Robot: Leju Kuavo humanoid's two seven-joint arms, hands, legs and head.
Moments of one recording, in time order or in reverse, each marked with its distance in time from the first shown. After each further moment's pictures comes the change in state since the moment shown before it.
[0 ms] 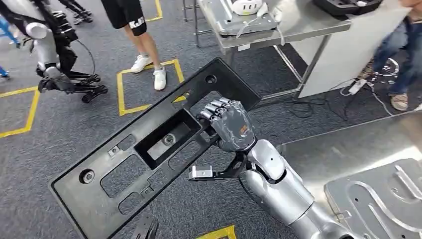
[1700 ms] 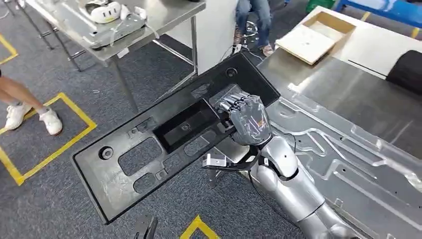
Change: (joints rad) left arm -0.005 0.006 -0.006 0.000 0.002 -0.022 -0.009; right arm 0.019 -0.035 -0.083 -0.011 0.015 -0.015 0.012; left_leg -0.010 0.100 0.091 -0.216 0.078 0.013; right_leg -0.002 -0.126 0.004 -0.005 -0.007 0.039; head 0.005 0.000
